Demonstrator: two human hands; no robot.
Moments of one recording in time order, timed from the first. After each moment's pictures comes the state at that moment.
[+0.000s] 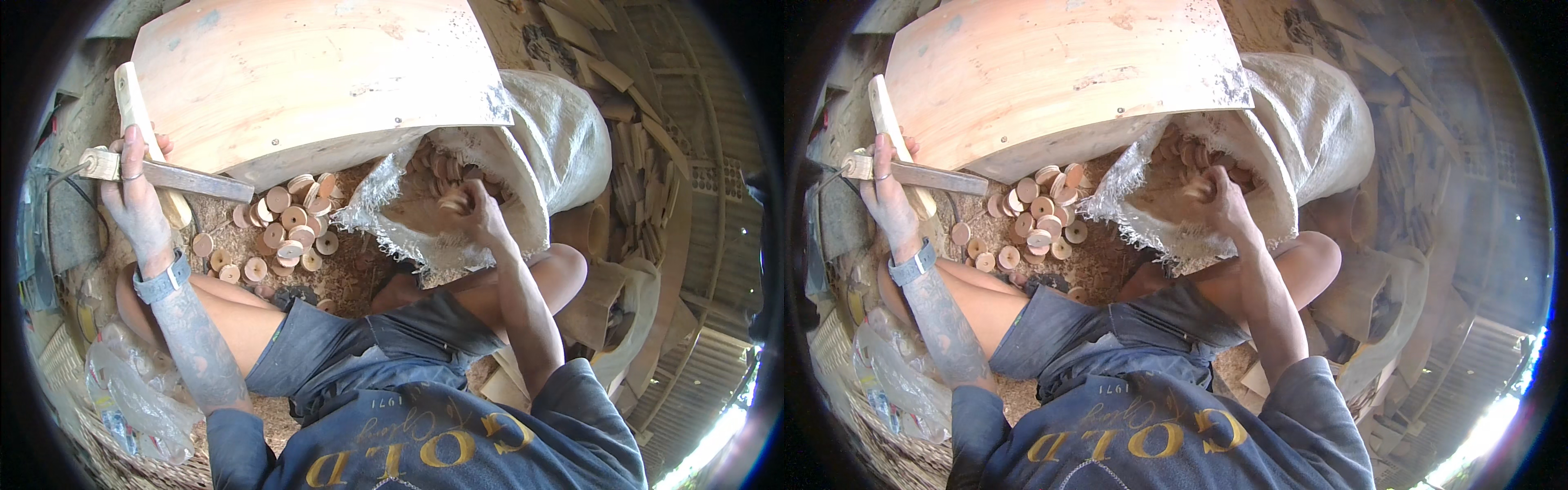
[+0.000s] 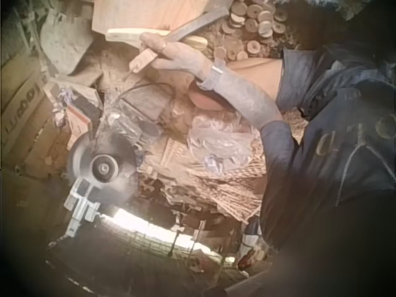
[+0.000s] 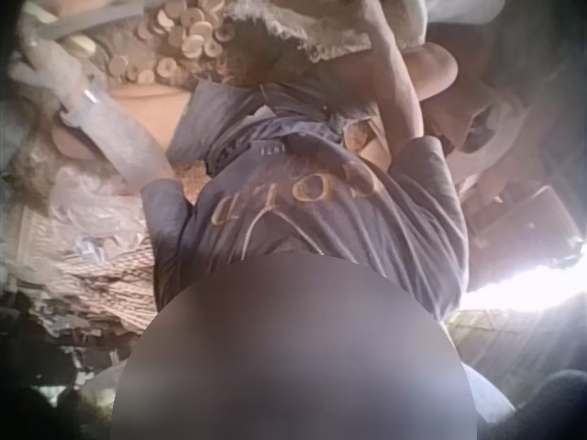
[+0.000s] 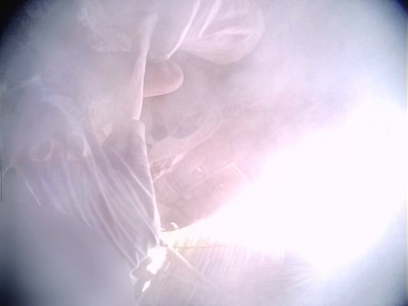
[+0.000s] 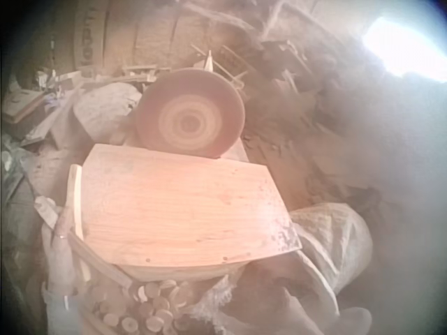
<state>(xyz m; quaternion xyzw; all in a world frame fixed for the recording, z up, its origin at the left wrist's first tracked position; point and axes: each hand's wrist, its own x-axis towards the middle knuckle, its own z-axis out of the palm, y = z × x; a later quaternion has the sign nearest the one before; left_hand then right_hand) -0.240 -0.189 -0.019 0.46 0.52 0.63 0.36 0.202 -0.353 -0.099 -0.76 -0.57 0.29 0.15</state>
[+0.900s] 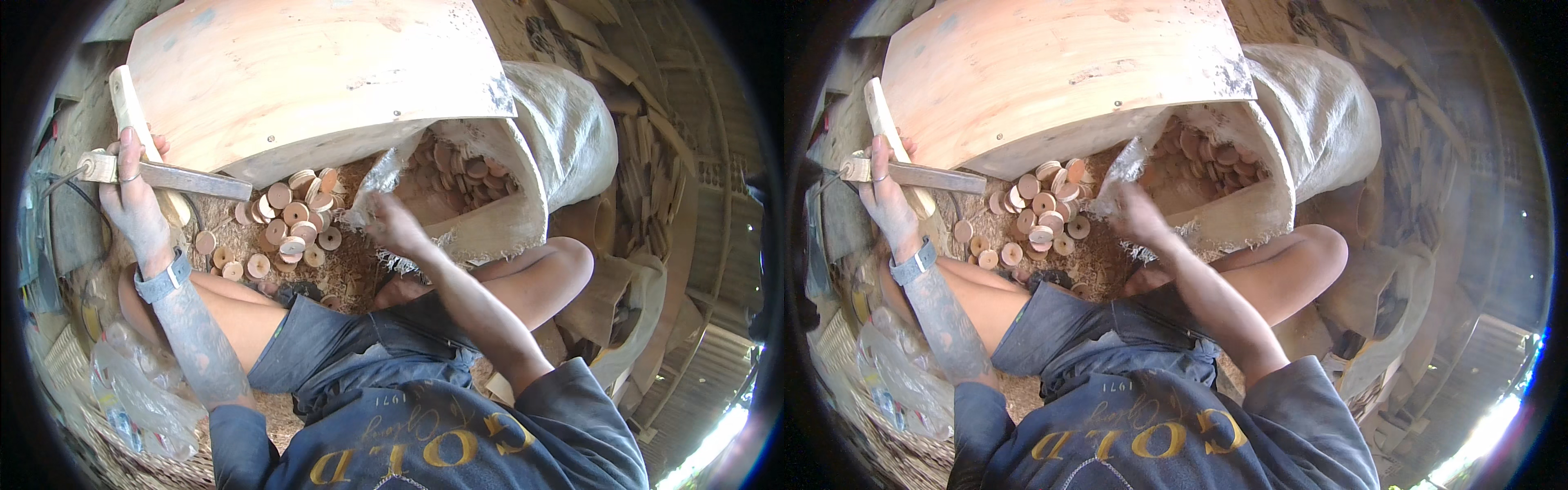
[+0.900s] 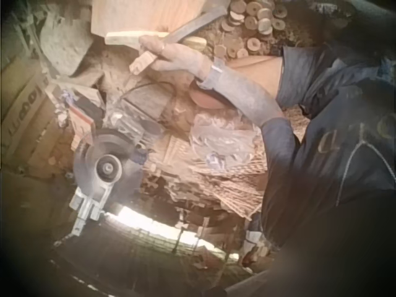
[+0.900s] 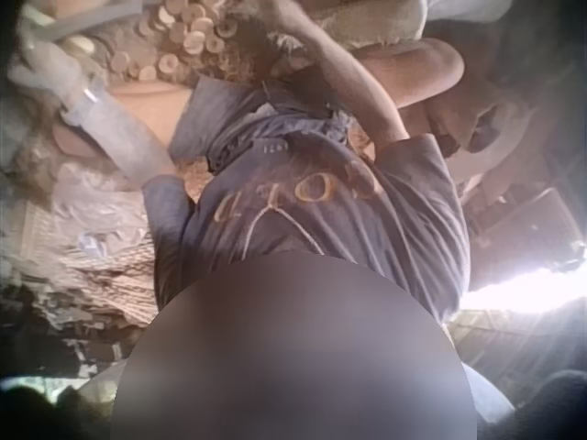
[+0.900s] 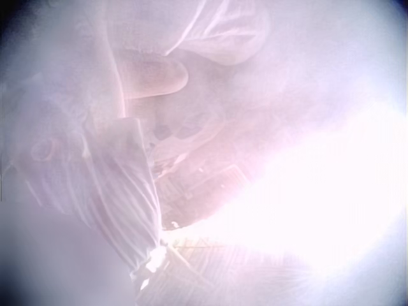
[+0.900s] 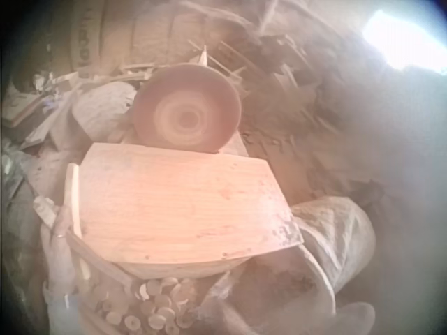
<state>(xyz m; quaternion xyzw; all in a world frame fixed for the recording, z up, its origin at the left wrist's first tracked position) -0.239 -0.189 -0.021 0.44 0.54 0.63 0.35 0.082 -0.347 -0.185 -0.69 -0.61 0.37 0.12</state>
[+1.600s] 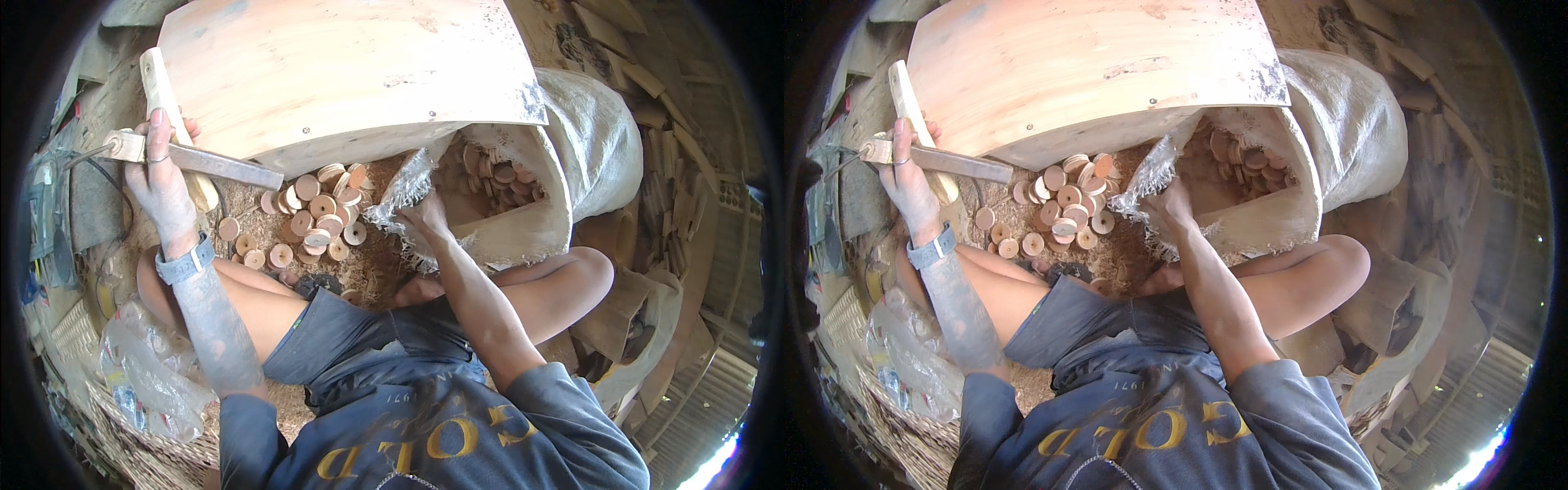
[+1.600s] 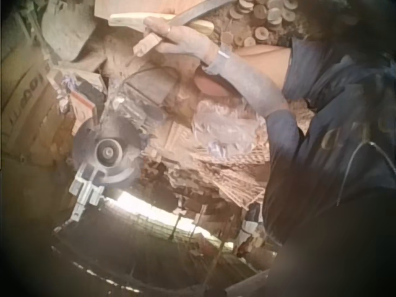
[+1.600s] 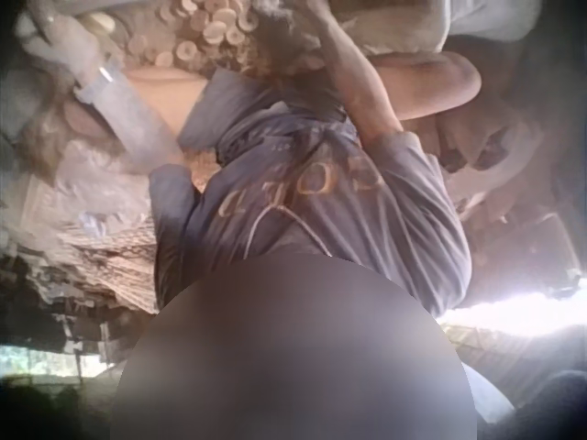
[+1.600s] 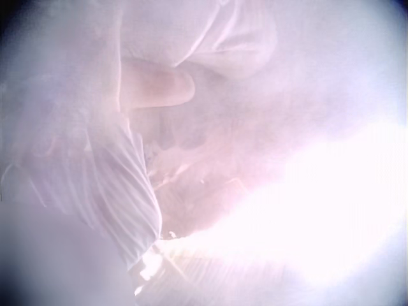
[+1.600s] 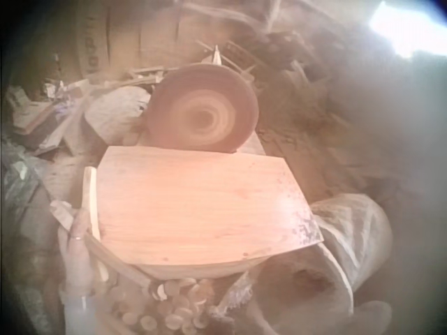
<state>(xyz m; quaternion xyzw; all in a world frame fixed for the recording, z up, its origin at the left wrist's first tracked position) -0.238 -0.190 -0.017 0.45 0.53 0.63 0.35 0.088 -0.330 -0.200 -0.76 -0.45 0.42 0.21</state>
